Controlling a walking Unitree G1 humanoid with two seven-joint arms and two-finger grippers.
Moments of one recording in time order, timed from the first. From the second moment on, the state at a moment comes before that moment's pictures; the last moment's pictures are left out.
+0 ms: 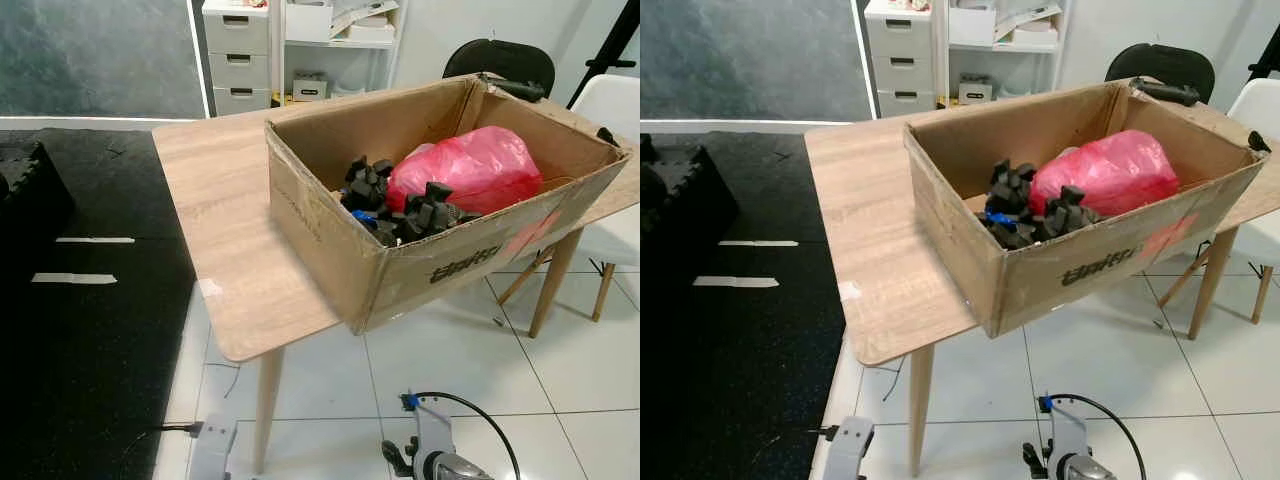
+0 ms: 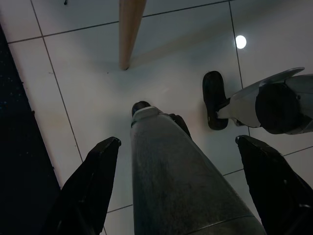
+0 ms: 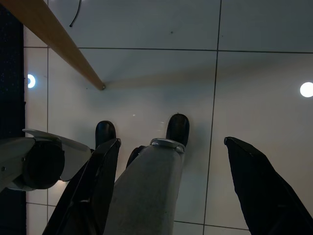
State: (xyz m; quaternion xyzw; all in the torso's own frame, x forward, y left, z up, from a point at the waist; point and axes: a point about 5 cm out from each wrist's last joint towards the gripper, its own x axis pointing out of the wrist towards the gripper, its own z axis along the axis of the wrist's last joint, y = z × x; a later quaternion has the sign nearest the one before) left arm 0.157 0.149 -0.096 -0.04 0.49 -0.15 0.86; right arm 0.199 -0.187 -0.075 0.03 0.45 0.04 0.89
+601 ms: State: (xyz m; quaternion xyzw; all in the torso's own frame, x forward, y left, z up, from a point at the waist) left arm 0.155 0.149 -0.097 -0.04 0.50 -0.14 0.85; right arm 0.199 -0.187 -0.075 0.03 0.45 0.04 0.89
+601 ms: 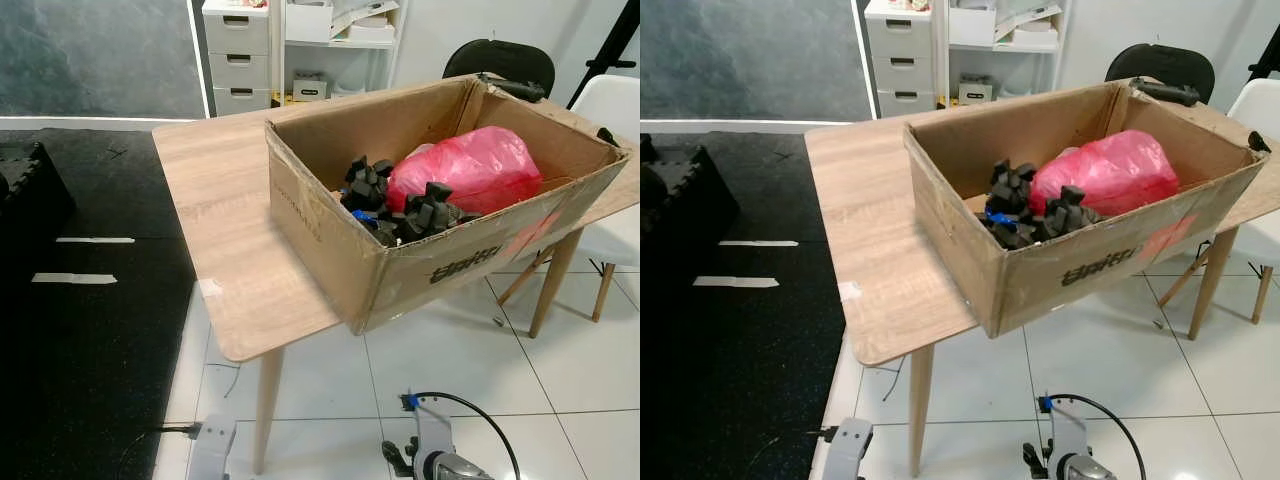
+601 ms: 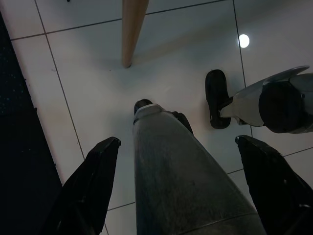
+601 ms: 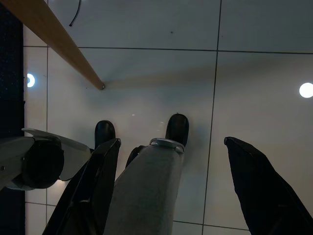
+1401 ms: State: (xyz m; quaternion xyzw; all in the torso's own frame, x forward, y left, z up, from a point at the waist) left arm 0.156 0.149 -0.096 -0.03 0.50 -0.14 0.86; right arm 0.199 -0.186 -0.075 0.03 0.45 0.05 0.89
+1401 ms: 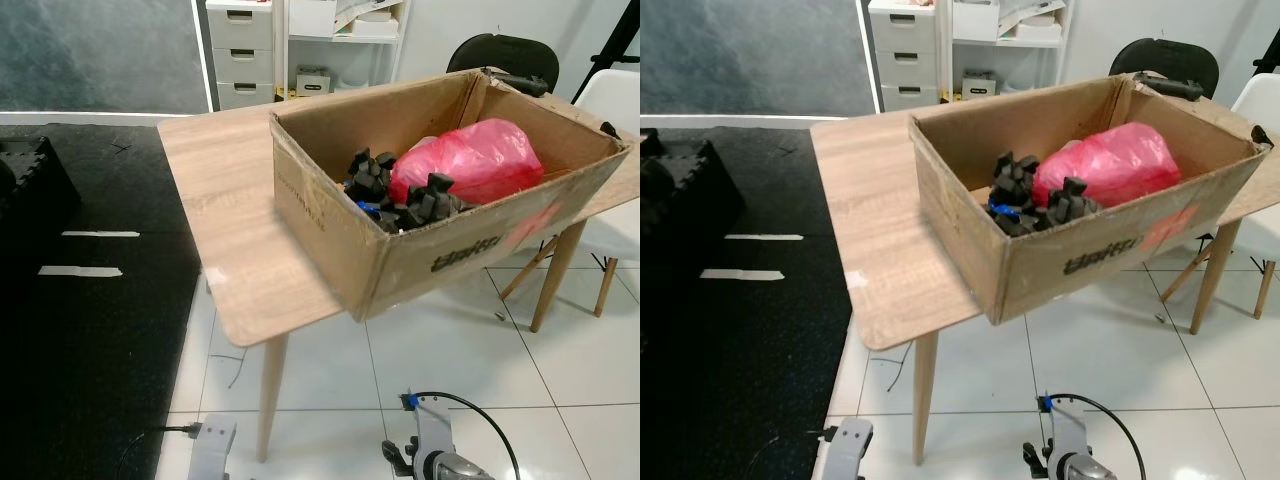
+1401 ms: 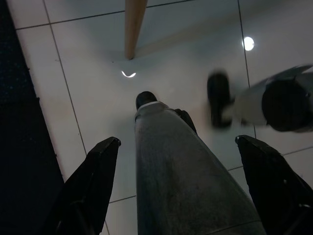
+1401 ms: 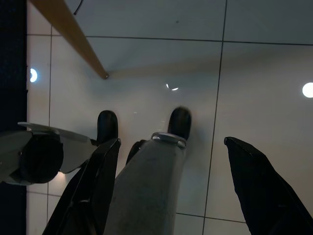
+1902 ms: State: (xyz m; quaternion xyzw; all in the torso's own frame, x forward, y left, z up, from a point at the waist) left arm 0.151 0.144 -0.099 -0.04 0.50 -0.15 0.85; right arm 0.193 -0.182 -0.079 0.03 0.46 0.05 0.89
